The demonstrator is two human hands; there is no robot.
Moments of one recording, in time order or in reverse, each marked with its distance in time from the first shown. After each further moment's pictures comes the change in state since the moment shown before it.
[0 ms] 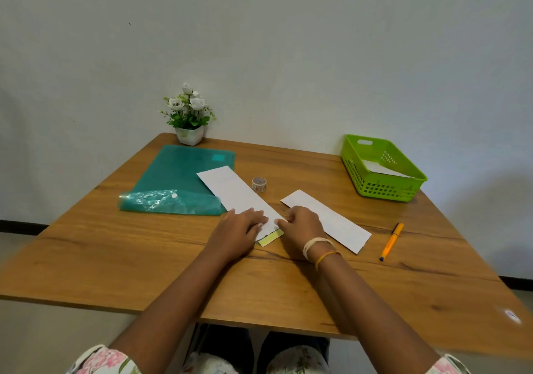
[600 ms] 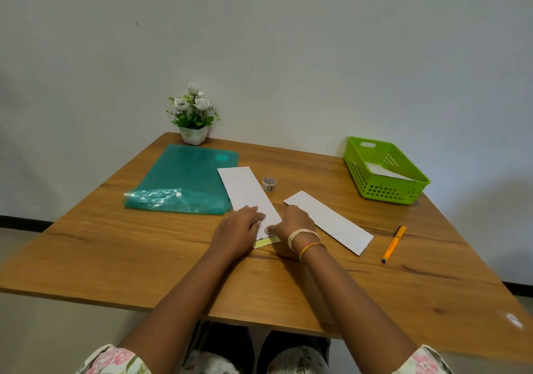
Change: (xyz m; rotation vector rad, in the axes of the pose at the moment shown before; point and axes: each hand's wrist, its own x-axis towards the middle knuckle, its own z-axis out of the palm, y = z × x) left_hand -0.001 0.004 0.001 0.004 0.086 -0.111; right_hand 0.003 -0.029 0.009 -0.109 -0.127 0.119
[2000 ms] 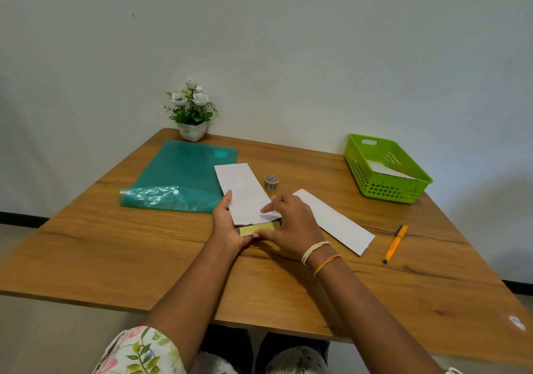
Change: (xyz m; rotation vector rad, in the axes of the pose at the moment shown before) left_hand 0.023 0.007 -0.002 -2.003 -0.014 -0.688; right_hand -0.019 0.014 -0.007 -0.023 0.227 -0.561
